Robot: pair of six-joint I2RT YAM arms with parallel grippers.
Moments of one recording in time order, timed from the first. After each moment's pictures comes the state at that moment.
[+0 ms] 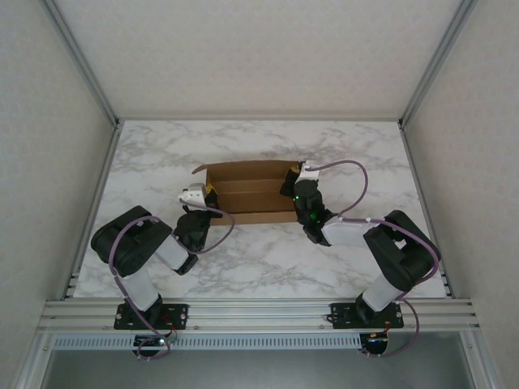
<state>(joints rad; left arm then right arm) -0.58 1.75 0.27 1.51 -0.46 -0.23 0.69 1.61 0.65 0.76 0.50 0.41</state>
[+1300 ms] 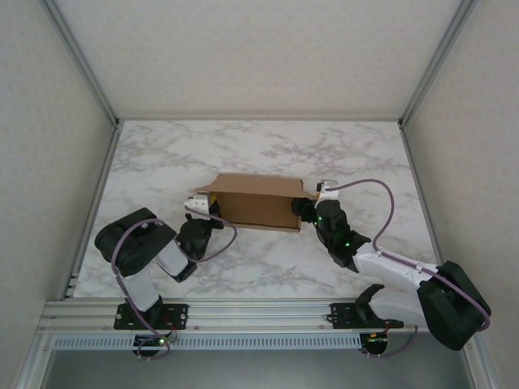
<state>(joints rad) -0.63 1.76 0.22 1.48 -0.49 -0.21 0.69 1.16 0.44 0.36 0.35 0.46</state>
